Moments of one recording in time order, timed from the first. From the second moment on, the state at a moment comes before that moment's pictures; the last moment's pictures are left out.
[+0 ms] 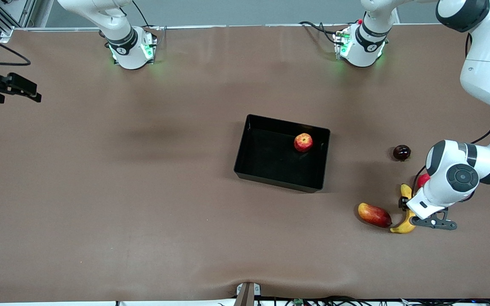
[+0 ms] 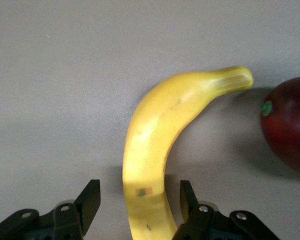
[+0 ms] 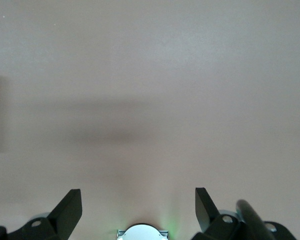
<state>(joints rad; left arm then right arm) 0.41 0.81 -0.40 -1.57 0.67 2.36 -0.15 0.15 -0.04 -0.20 -1.60 0.00 1.44 -0.06</state>
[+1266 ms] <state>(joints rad) 0.36 0.48 -0.79 -1.59 0.46 1.91 -0.51 0.01 -0.04 -0.06 -1.58 0.00 1.42 -0.07</state>
